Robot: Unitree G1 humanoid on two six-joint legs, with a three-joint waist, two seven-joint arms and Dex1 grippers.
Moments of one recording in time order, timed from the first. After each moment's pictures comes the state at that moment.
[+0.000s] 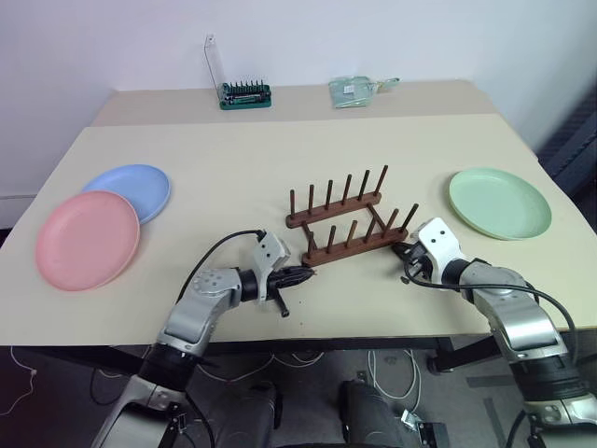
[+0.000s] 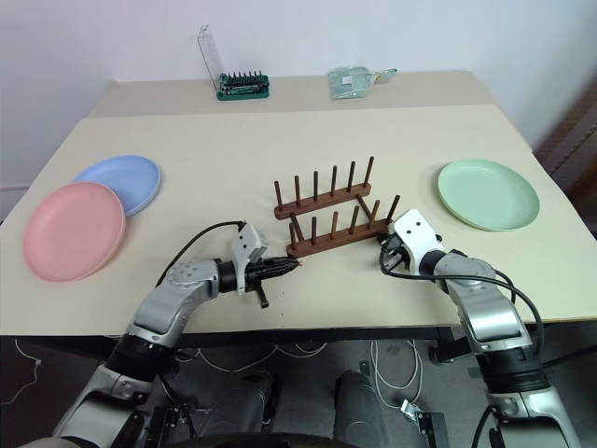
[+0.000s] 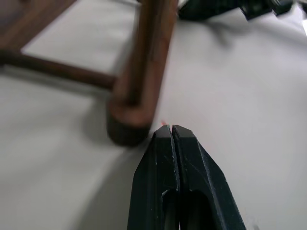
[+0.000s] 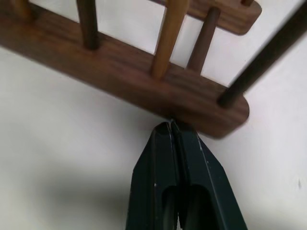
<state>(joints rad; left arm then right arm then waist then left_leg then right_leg) -0.36 0.27 -0.23 0.09 -0.18 0.36 -0.80 -0.25 -0.61 0.03 -0.02 0.12 0.41 0.59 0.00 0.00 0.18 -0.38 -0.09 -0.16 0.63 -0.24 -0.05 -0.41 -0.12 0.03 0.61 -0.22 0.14</state>
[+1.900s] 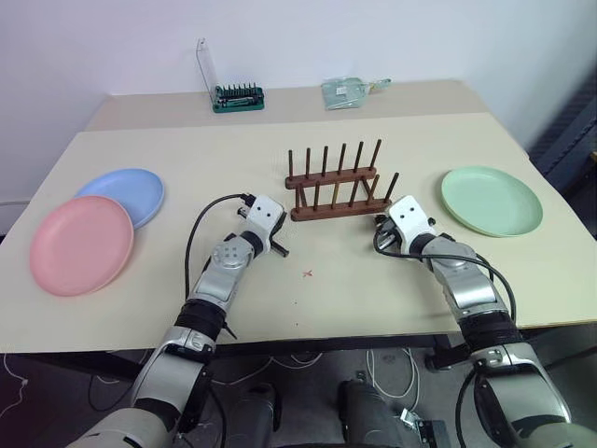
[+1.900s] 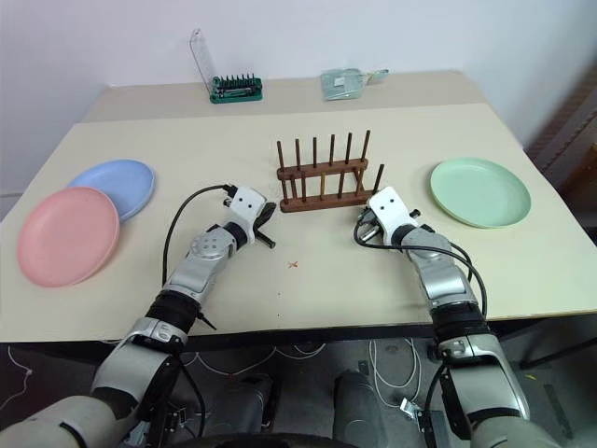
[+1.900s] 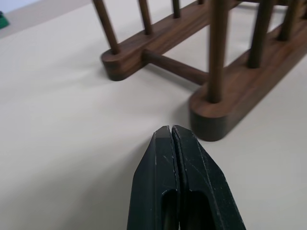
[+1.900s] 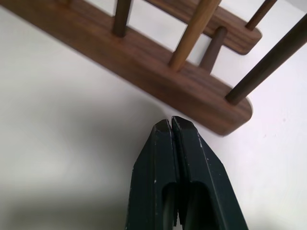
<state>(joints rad) -0.62 0.17 -0.14 0.60 0.03 0.02 -0.32 -0.47 -0.46 0.07 0.33 -0.03 0.19 0.48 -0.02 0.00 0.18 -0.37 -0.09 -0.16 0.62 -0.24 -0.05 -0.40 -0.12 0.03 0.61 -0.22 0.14</state>
